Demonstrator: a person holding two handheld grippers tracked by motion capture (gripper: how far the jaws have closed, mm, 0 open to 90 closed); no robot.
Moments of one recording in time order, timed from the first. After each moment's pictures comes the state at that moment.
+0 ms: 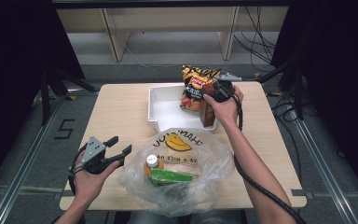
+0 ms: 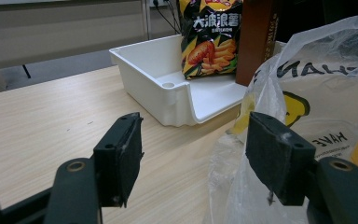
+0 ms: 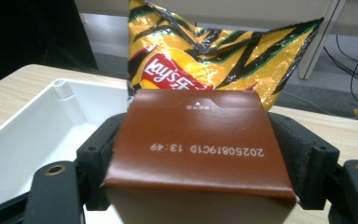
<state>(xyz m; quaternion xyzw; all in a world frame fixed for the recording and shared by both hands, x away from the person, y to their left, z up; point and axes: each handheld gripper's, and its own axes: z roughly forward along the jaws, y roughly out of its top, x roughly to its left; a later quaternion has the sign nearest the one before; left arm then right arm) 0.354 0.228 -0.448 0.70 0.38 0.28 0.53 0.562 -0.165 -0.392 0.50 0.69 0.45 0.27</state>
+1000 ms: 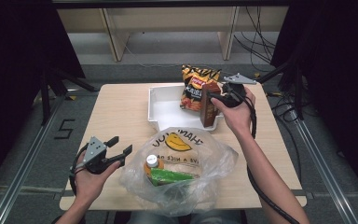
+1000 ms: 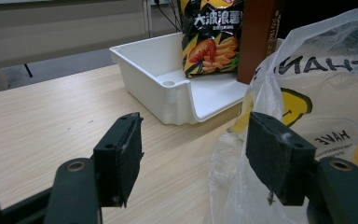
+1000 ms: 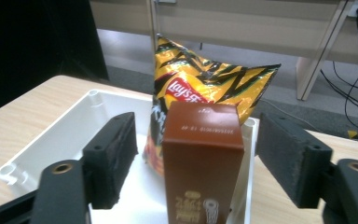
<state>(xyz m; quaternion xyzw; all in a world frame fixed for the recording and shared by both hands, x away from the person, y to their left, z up) 0.354 0.226 -0.448 0.70 0.38 0.29 0.53 0.501 -0.181 -0.352 0.47 0.69 0.46 0.30</state>
